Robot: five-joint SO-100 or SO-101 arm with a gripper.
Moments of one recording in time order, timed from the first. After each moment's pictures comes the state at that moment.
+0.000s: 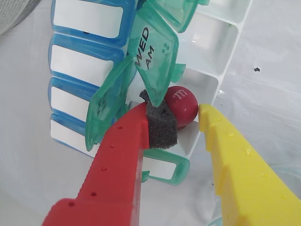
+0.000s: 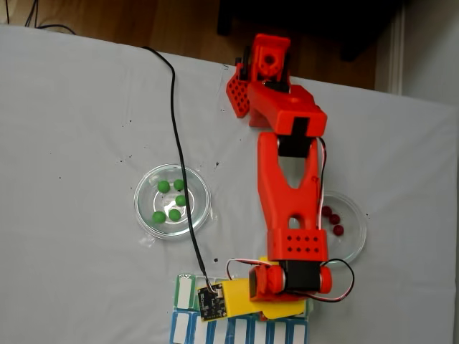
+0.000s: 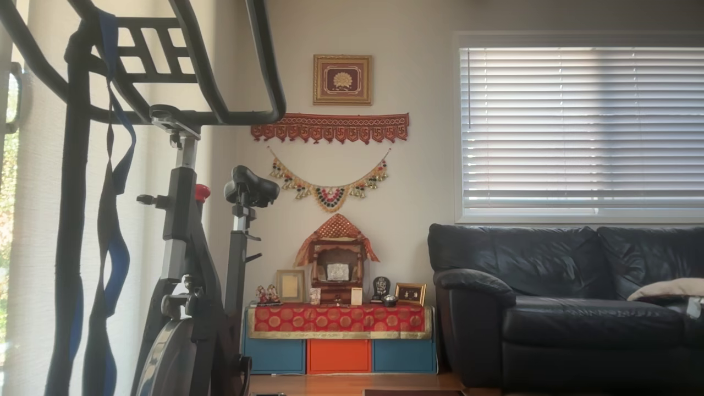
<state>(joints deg) -6.2 71.9 50.8 82.0 -8.3</state>
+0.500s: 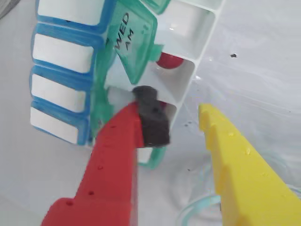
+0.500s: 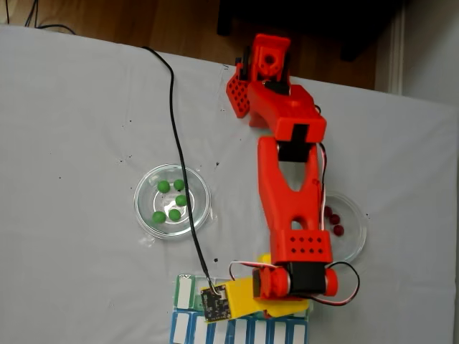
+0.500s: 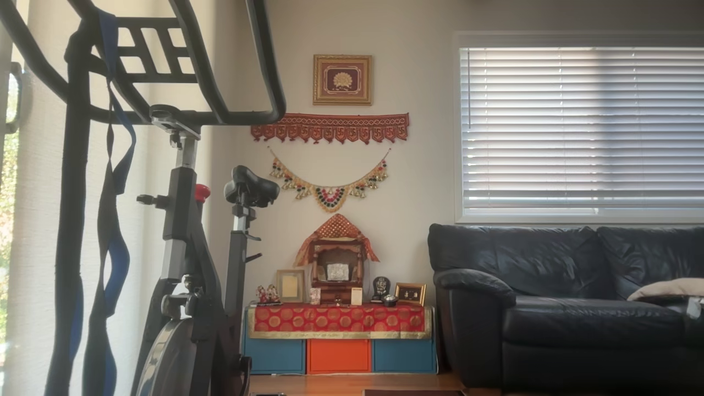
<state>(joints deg) -7.6 68.4 40.5 95.5 -12.7</state>
